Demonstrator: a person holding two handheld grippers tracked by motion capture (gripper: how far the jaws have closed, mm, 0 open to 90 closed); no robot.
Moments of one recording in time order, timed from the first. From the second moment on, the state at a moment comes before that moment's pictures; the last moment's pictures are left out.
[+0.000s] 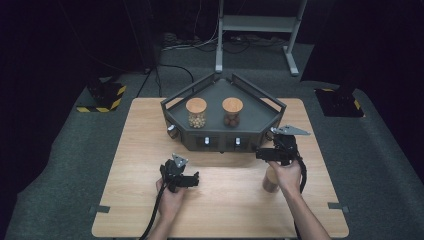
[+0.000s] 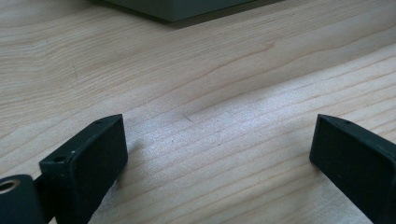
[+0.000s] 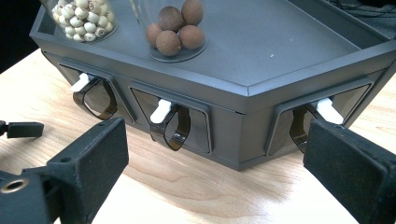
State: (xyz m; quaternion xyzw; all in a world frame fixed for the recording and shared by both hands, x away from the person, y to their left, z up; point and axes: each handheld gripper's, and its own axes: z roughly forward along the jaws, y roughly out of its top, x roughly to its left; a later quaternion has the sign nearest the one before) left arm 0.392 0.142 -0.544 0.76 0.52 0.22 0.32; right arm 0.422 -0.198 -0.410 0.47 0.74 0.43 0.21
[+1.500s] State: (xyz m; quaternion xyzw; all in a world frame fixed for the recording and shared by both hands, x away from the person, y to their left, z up) left arm 0.392 0.142 -0.544 0.76 0.52 0.22 0.32; right arm 0.401 -0.219 -0.437 0.48 0.74 0.42 0.20
